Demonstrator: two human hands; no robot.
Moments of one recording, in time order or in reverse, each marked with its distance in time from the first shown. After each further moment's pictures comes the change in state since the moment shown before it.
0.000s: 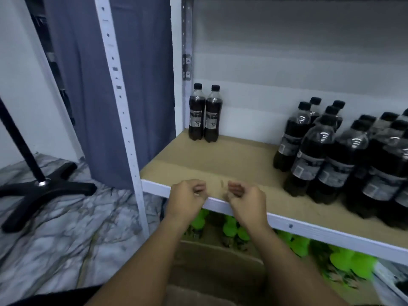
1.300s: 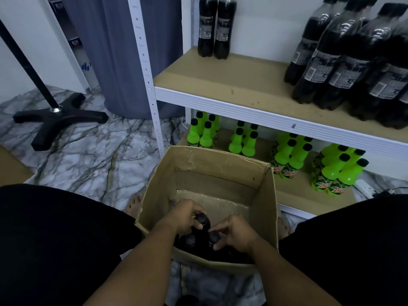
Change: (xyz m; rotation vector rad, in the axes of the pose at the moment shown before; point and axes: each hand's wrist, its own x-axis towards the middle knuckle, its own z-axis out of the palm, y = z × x) left_hand -0.244 -0.173 0.033 0.115 -0.778 -0.289; right_hand -0.267 0.152 0.041 -0.055 -0.934 0.213
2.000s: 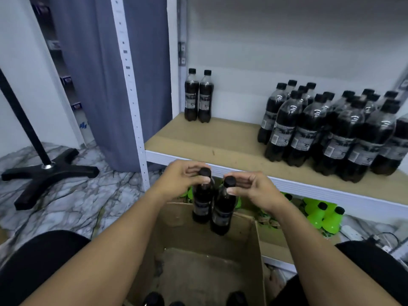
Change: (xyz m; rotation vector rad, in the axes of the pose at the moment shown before) left_hand -0.009 0.214 -0.173 -0.294 0.321 0.455; right_hand -0.027 -0.150 -0.215 0.349 0.362 -0.377
